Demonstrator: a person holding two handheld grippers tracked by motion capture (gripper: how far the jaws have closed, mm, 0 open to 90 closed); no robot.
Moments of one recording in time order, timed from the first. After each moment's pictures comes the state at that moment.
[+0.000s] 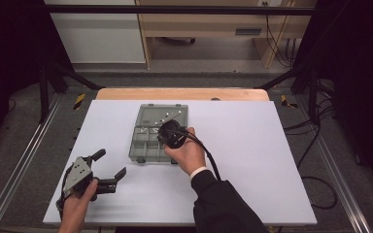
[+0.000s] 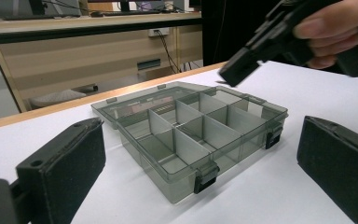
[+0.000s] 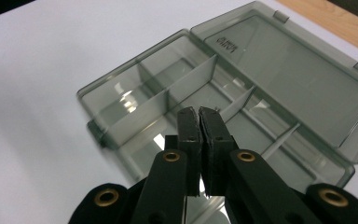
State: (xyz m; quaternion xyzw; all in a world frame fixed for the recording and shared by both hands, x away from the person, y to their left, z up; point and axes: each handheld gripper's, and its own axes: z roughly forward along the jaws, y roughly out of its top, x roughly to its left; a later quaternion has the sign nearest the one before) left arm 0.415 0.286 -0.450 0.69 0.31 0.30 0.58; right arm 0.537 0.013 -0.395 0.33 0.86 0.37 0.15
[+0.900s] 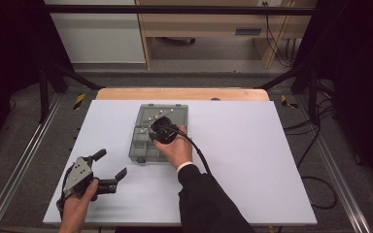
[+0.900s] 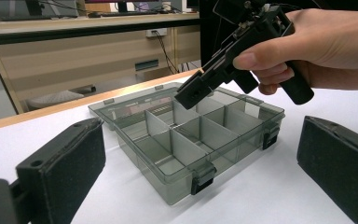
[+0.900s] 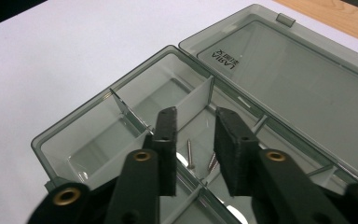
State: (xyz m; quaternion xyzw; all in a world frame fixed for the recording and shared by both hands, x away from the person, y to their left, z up) left arm 0.415 0.285 -0.450 0.69 0.31 0.29 0.58; right arm 0.570 0.041 -0.425 0.36 0.84 0.38 0.15
